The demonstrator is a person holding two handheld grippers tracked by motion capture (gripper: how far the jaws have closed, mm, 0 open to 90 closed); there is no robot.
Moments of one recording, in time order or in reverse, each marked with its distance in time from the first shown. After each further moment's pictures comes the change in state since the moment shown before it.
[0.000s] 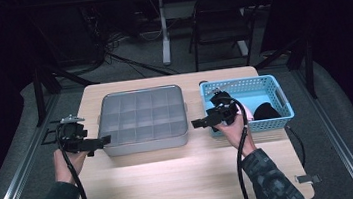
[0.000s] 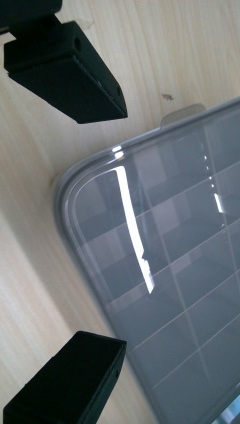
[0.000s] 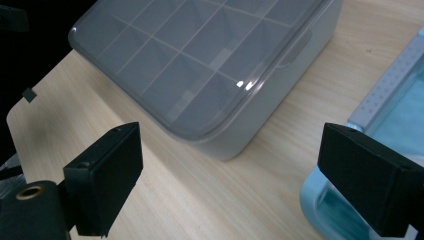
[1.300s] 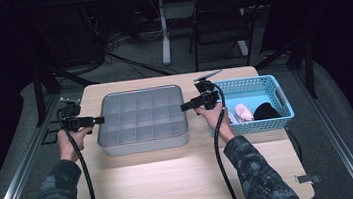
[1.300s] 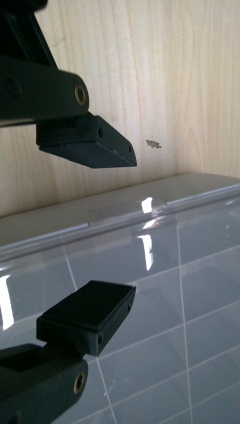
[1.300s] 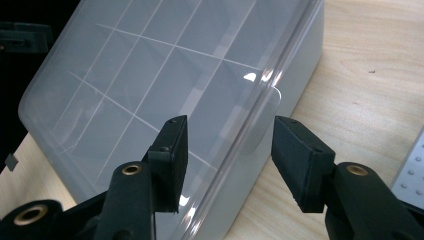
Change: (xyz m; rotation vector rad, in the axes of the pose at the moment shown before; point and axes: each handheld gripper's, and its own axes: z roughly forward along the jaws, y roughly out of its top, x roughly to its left) left arm 0.068 0.033 0.058 0.068 0.005 -0.230; right arm -0.040 0.044 0.071 0.028 0.014 0.214
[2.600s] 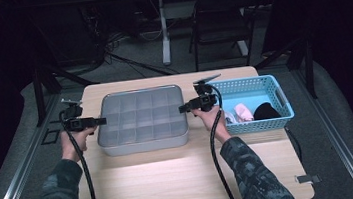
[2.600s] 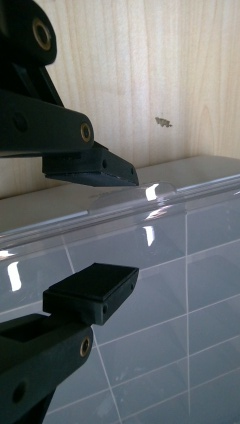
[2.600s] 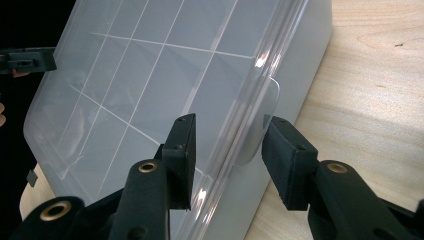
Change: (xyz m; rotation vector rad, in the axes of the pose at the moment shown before) left arm 0.003 -0.002 0.009 0.014 -0.080 -0.051; right arm -0.012 -0.003 0.020 0.009 0.046 0.107
